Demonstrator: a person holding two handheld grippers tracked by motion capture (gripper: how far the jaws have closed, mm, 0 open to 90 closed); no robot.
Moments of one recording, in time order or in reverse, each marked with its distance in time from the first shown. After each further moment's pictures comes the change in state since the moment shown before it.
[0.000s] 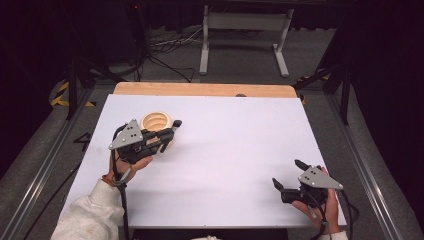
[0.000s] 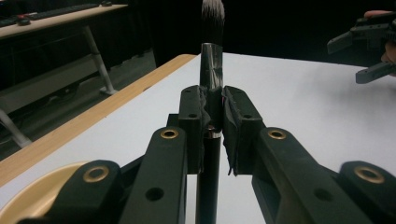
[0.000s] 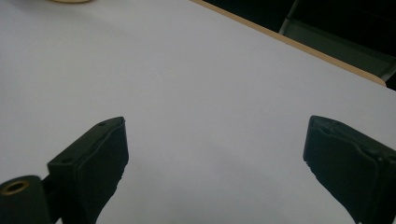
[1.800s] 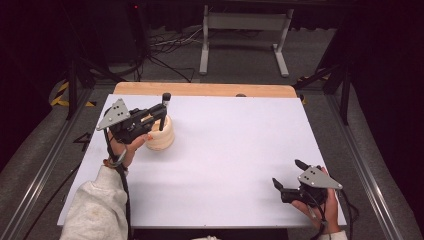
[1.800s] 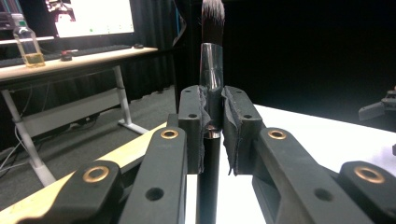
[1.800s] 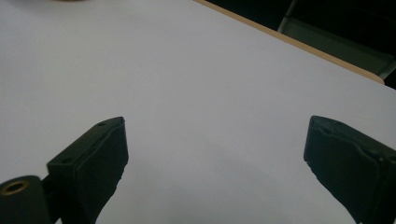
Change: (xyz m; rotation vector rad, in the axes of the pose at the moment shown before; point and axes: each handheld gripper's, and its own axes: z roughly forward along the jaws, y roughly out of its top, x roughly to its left) left arm 0.037 0.021 -0.002 -0.182 0.084 -0.067; right arm 0.000 -0.002 0.002 0.005 -0.010 -0.001
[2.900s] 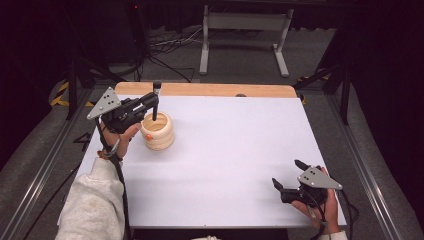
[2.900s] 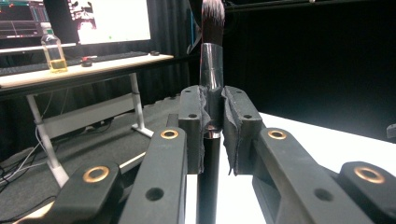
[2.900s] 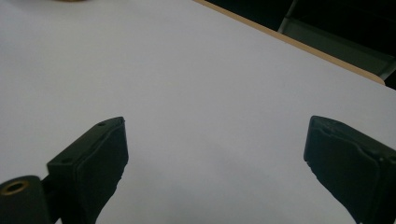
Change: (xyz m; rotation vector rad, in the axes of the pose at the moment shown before) left arm 0.024 0.013 -0.005 -0.013 0.054 -0.013; right arm 0.001 0.000 0.000 -0.001 0.004 -0.001
